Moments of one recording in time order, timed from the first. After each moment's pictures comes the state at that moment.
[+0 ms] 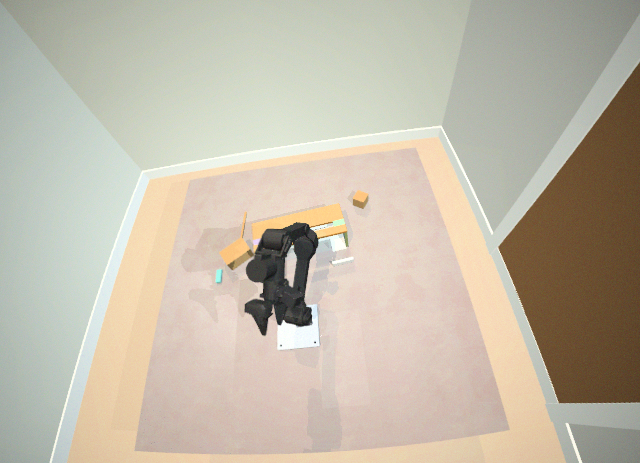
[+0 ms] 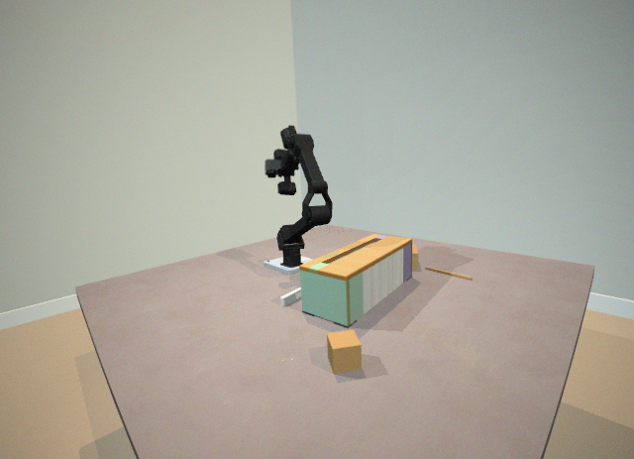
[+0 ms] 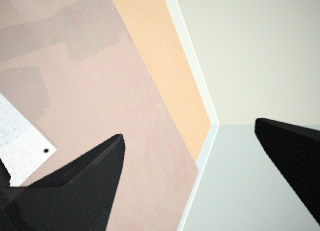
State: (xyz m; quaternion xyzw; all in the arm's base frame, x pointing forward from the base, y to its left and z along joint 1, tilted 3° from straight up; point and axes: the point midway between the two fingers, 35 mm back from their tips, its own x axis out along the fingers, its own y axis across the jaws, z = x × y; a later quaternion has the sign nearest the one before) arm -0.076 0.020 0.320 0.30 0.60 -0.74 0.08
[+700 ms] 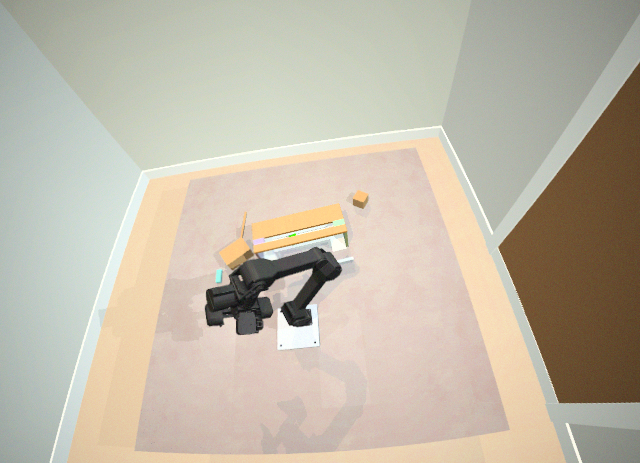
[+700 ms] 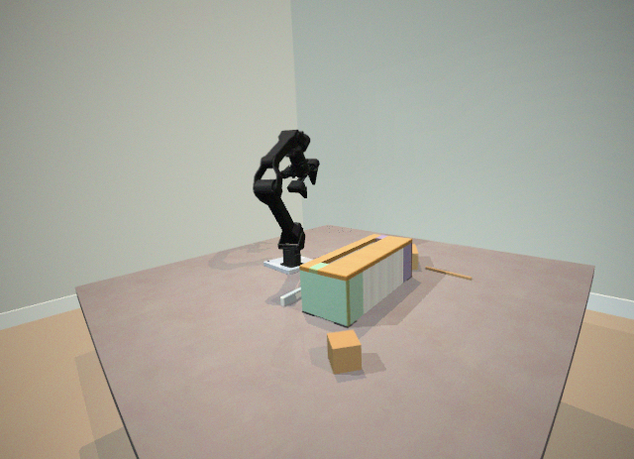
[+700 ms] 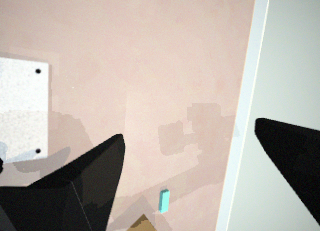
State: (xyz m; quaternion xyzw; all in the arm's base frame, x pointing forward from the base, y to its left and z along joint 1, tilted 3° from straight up) arm -0.052 0.141 0.295 0.62 0.31 -0.71 -0.14
